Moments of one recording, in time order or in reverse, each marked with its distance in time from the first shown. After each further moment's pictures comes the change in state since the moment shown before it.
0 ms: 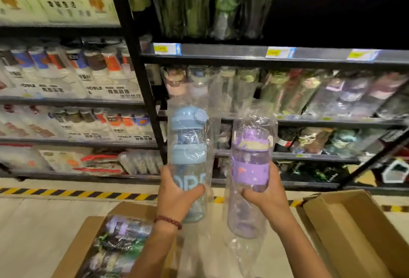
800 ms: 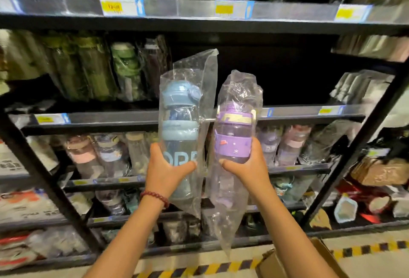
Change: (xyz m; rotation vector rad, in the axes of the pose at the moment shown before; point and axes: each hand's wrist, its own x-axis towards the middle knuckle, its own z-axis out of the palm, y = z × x) left_hand 0.084 0.192 0.286 0.075 -0.044 0.324; right_hand 0.199 -0.087 -0.254 -0.031 0.152 -0.263
